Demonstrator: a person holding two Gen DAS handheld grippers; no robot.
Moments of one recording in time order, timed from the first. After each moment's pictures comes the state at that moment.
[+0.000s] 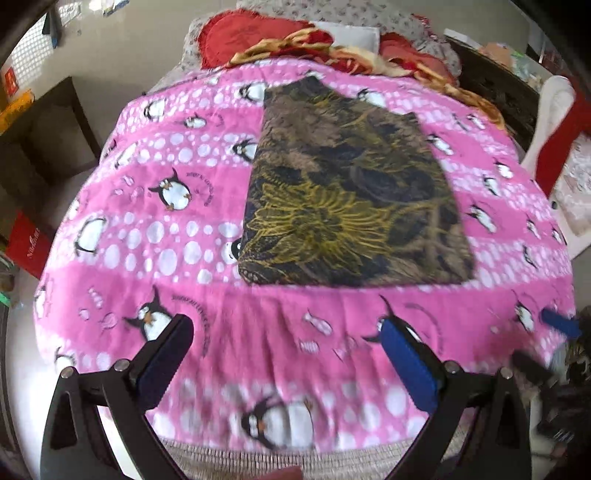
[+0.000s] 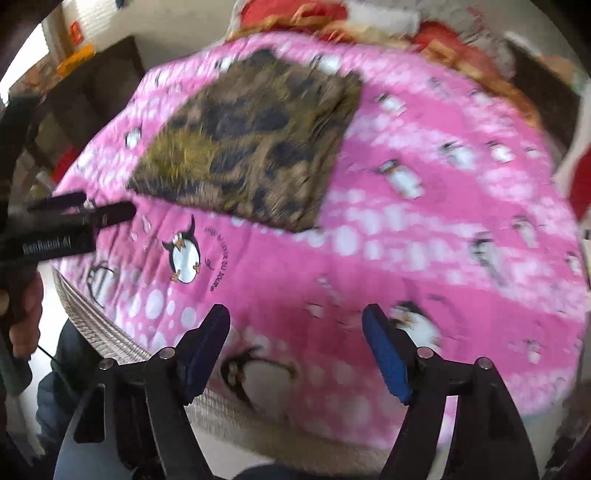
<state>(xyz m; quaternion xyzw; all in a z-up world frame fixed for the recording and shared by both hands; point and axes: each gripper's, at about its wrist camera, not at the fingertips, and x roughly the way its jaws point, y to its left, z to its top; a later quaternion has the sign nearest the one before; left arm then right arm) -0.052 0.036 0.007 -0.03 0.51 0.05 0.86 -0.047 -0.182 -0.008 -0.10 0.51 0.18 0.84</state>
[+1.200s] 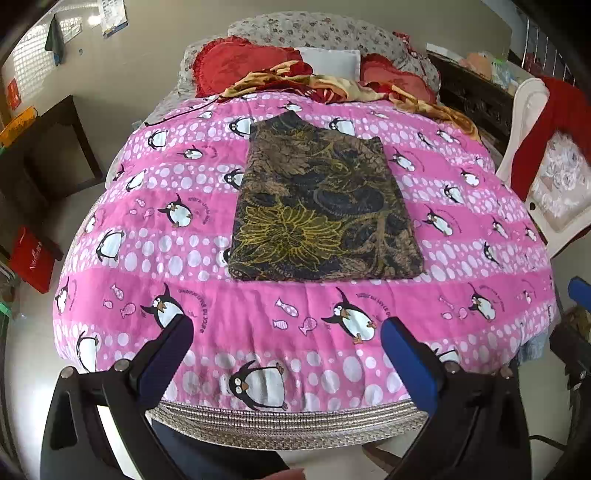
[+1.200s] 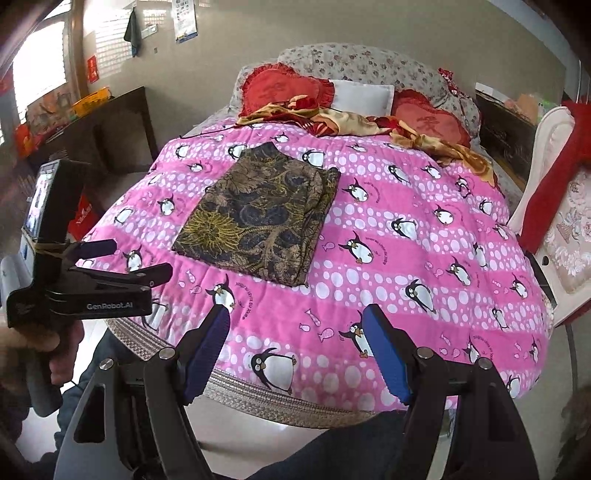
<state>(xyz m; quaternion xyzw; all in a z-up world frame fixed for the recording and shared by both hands) -0.088 0.014 0.051 -0.03 0.48 0.04 0.88 -0.106 -0.190 0.086 -0.09 0.40 0.18 0.89</state>
